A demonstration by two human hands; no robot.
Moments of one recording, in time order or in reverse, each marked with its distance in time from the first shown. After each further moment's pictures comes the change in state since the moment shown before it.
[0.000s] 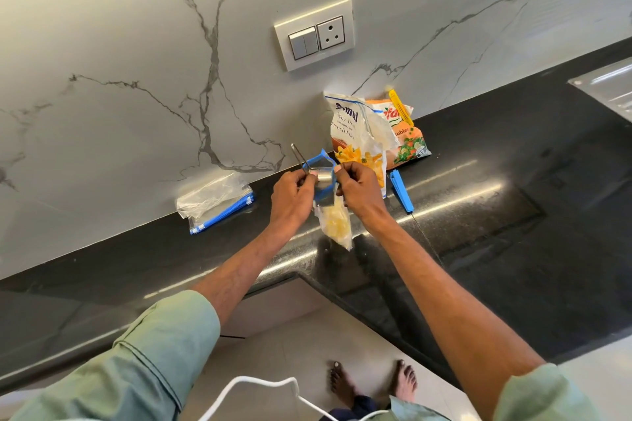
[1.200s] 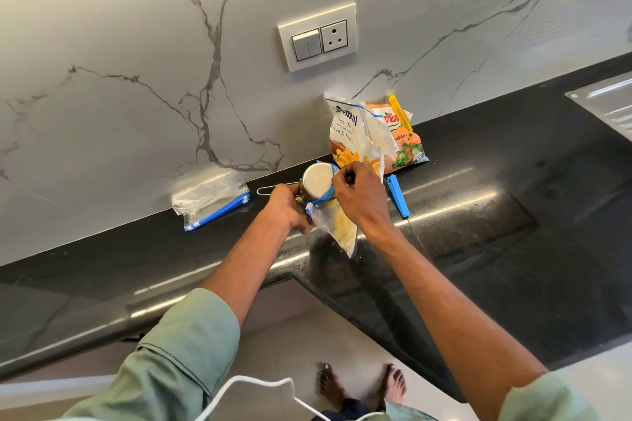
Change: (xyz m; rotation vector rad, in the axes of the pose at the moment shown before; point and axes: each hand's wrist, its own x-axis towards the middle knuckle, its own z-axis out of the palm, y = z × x) left_hand 0.008 0.025 -0.004 -1.001 -0.146 -1.042; right_hand -0.007 -0.008 -0.008 -0.501 0.079 -0.175
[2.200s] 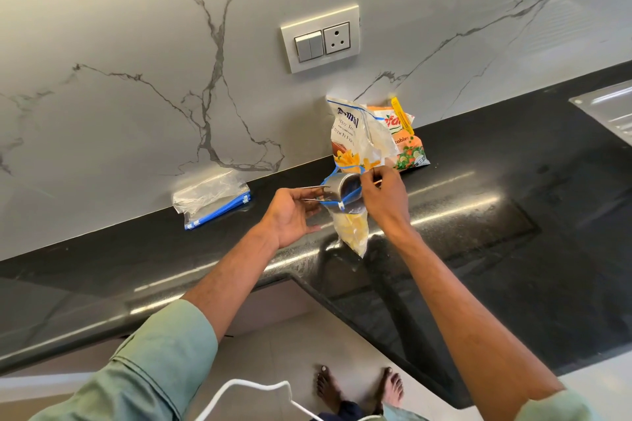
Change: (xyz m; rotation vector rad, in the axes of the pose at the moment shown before) left_hand 0.015 -0.014 -0.027 0.306 -0.380 0.229; right_hand 0.007 0.025 -0.029 0.097 0.033 0.151
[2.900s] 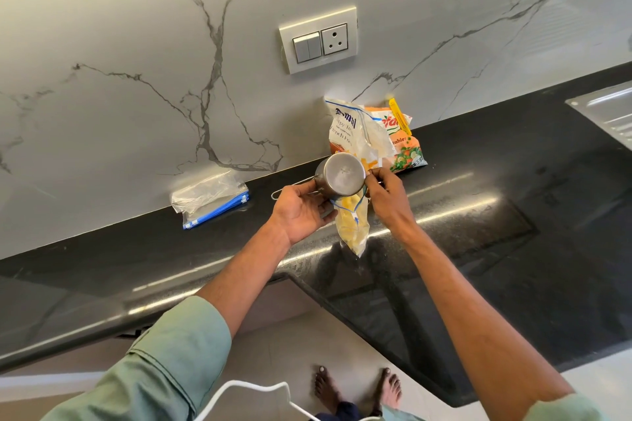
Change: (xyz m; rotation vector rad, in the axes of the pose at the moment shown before) left_hand 0.007 -0.003 0.021 -0.359 -0.050 -0.031; right_hand 0.001 0.010 -0.013 0.252 -0.139 0.007
